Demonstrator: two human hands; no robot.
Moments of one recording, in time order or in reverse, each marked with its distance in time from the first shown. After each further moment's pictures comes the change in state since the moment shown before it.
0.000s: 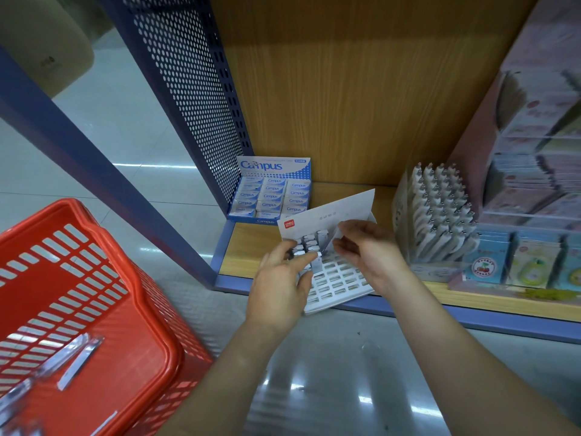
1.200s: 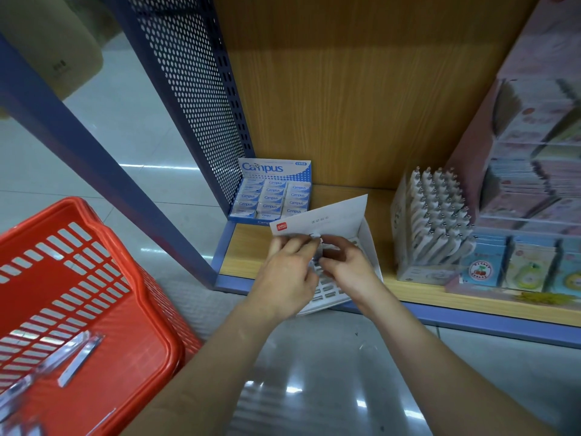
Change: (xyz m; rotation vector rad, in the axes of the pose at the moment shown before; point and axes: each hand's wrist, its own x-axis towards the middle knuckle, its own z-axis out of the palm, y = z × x) left_hand 0.020 0.004 -0.007 0.146 -0.128 0.200; right_hand -0.011 0.033 0.008 -0.475 -0.183 -0.115
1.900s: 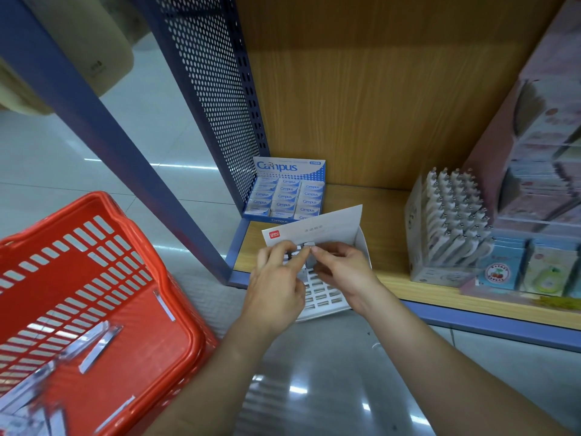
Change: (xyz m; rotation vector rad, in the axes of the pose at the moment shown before) left_hand -0.036 -0.017 -0.005 0.020 0.065 -0.171; right_hand 0.000 -0.007 0.032 0.262 0.055 0.177
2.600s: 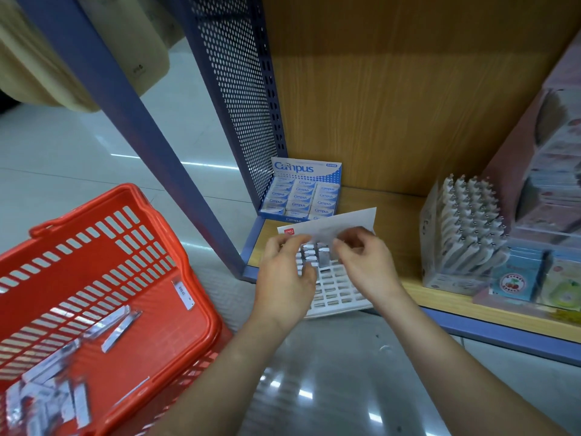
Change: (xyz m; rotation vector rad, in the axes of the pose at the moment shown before) left_hand -0.003 0.027 -0.027 -0.365 0.237 -0.182; right_hand -0.017 -0.022 -0.009 -0.586 0.150 -0.430
